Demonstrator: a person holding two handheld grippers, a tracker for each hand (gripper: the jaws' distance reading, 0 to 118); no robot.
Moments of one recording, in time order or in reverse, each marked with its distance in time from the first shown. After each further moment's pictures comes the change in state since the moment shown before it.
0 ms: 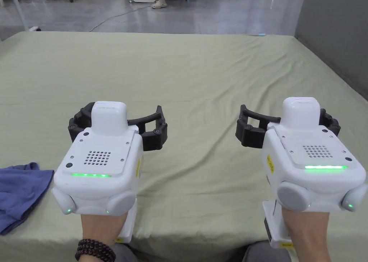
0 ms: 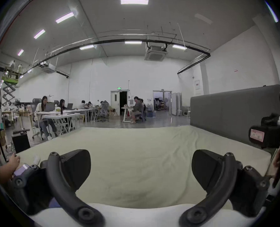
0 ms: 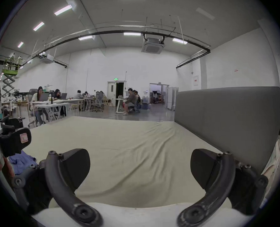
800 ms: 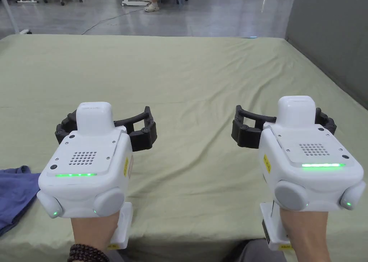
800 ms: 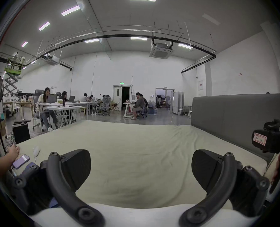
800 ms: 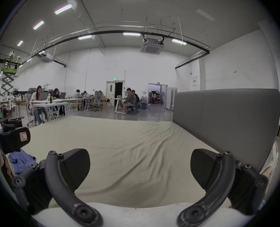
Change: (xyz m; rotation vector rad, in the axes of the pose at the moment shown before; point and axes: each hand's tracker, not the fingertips) left arm -0.005 0.008 0.006 -0.028 0.009 0.076; right arm 0.007 0.008 0.011 -0.016 -0.005 0.001
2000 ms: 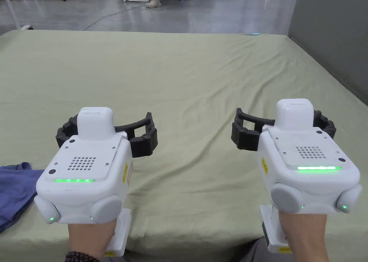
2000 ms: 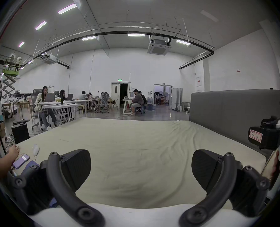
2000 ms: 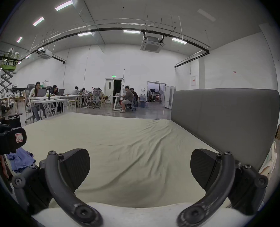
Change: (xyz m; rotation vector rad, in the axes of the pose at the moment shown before) left arm -0.004 -0.008 0.005 -0.035 -0.018 -0.011; right arm -0.001 -0.007 -0.002 -0.019 -0.017 0.017
